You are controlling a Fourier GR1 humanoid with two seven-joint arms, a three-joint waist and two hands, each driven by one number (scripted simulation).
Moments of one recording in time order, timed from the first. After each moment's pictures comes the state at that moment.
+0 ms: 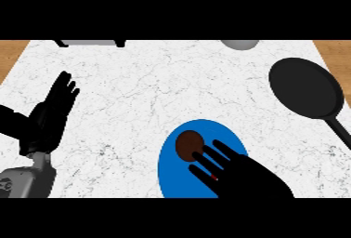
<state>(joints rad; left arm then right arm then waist) -0.16 0.29 0.00 -1.59 0.22 0.16 0.23 -0.32 -0.44 0.67 -2.11 0.89 0.89 0.25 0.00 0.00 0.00</state>
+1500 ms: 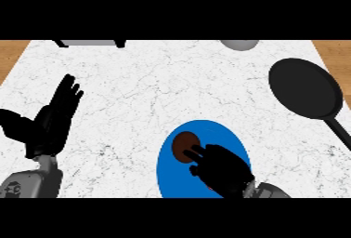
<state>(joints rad) -0.15 0.19 0.05 -1.61 0.13 0.11 0.23 -0.26 -0.28 0.69 -1.72 1.20 0.65 -0.06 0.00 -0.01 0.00</state>
